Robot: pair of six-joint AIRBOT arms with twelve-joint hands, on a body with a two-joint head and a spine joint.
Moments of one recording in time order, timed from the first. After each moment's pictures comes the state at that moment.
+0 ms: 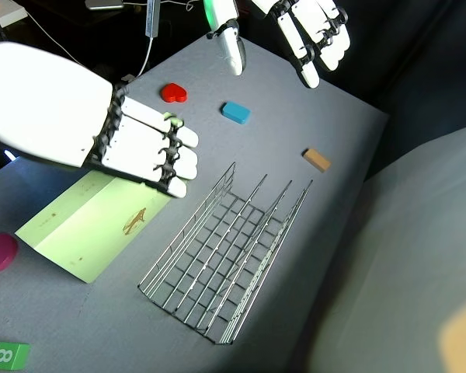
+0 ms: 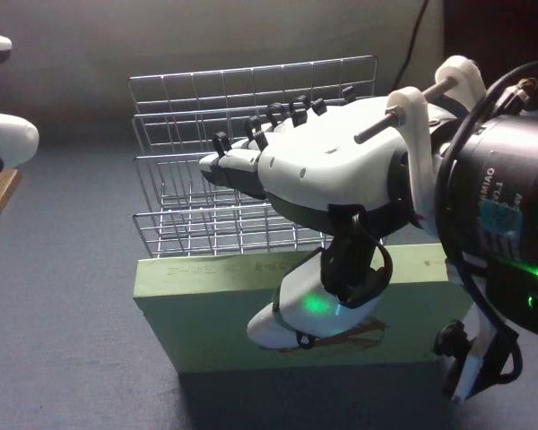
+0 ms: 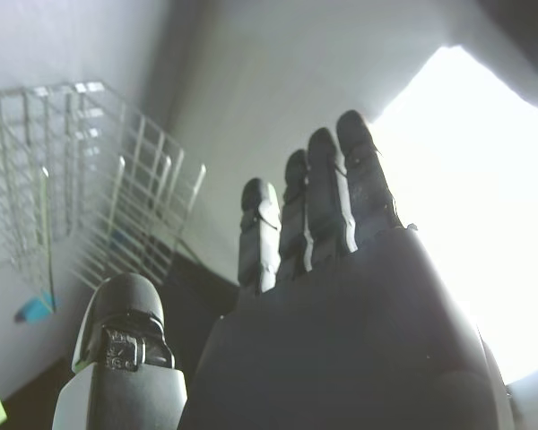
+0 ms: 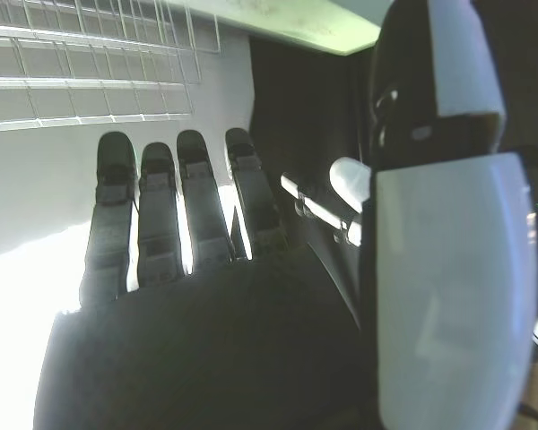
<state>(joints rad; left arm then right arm) 0.04 -0.43 0.56 1.19 0.69 0.02 -0.12 -1.15 0.57 -1.05 -0.81 0.22</state>
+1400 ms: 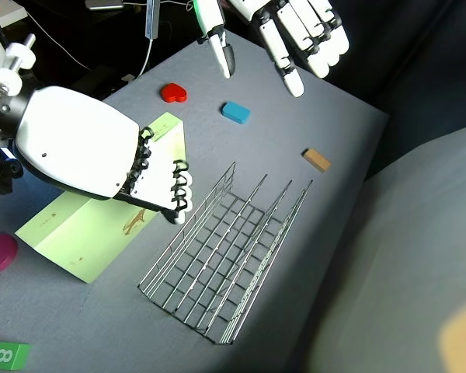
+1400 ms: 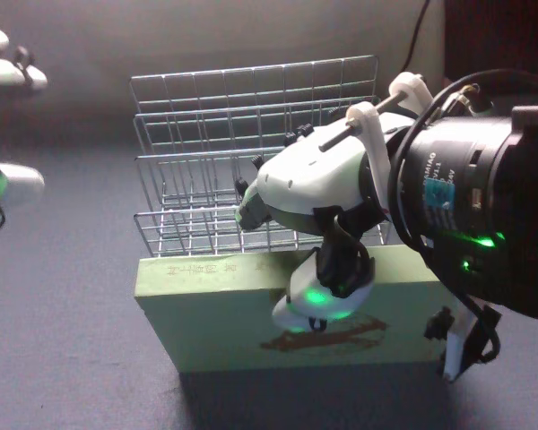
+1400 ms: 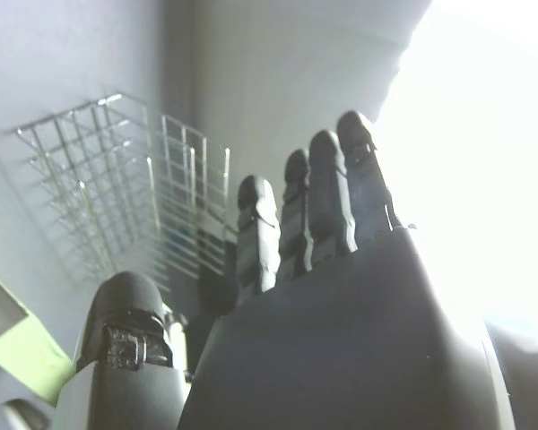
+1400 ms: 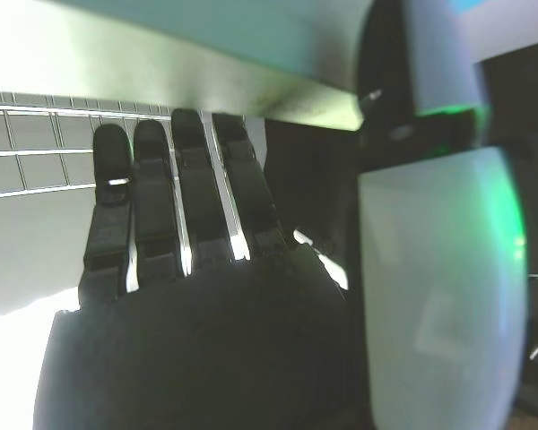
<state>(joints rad) 0.02 -0.45 0.53 1.05 0.64 0.48 -0.17 -1.23 0.70 -0.95 -0.80 0.09</state>
